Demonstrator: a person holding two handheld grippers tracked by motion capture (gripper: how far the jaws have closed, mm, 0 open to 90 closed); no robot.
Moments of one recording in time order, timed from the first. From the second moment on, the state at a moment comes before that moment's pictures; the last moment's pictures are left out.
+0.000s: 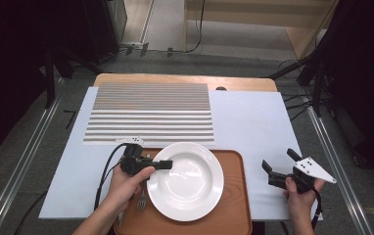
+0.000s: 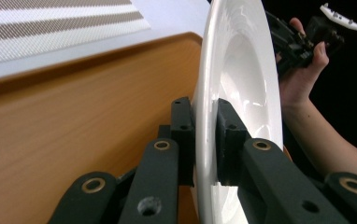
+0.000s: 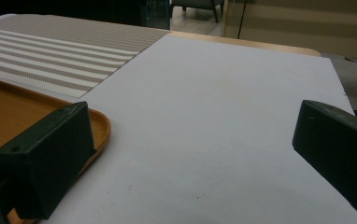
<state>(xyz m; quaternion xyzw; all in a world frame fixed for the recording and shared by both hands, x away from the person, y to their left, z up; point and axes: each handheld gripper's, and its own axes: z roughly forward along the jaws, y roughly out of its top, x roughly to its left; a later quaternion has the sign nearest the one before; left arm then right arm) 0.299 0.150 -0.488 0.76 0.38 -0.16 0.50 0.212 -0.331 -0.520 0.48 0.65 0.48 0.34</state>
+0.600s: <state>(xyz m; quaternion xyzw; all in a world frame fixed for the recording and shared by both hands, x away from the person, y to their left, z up) 0.307 0.141 -0.501 0.80 0.40 -0.14 0.42 0.213 -0.331 -0.520 0.48 0.65 0.48 0.34</state>
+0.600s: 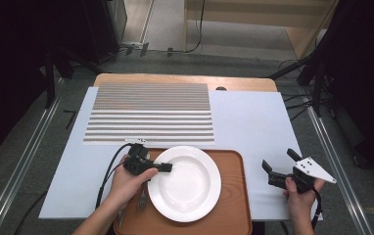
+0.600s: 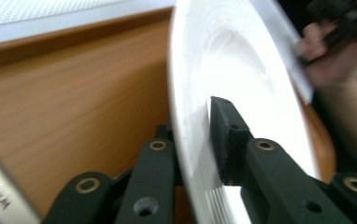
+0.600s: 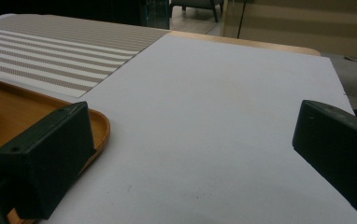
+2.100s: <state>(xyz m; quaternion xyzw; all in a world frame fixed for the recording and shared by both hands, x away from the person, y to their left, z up) 0.289 0.133 -0.494 0.85 0.36 -0.01 0.39 0.214 -0.329 -0.520 0.48 0.65 0.48 0.34</state>
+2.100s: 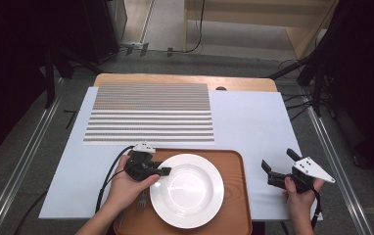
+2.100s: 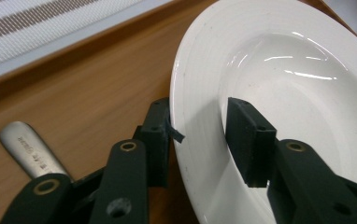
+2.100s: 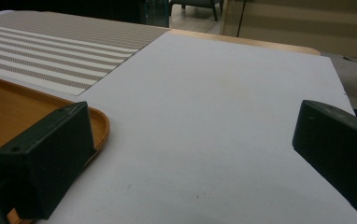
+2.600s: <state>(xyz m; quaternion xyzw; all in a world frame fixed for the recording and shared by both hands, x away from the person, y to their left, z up) 0.287 0.162 -0.469 0.81 0.35 0.03 0.48 0.214 -0.329 -0.521 0.48 0.65 0.48 0.34</state>
